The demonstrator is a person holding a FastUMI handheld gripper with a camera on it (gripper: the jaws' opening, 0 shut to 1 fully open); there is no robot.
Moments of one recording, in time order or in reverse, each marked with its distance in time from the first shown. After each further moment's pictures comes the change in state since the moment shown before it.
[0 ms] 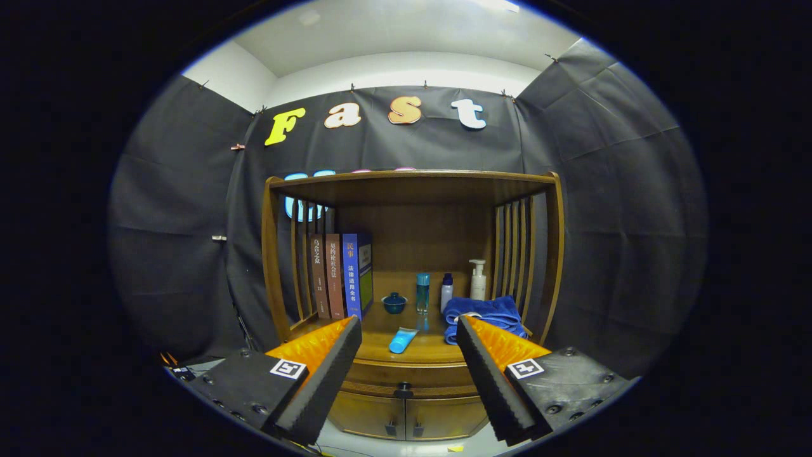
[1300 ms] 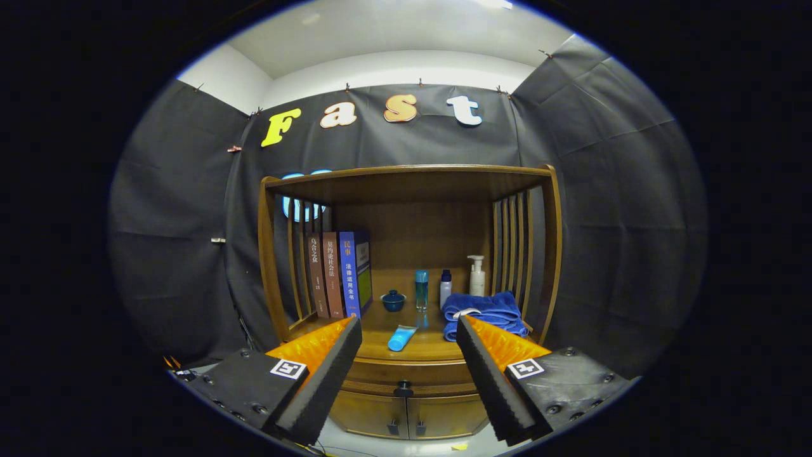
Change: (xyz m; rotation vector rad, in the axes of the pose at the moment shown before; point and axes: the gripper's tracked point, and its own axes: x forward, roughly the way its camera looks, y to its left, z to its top) arm 0.002 -0.006 -0.005 0.012 0.010 -0.009
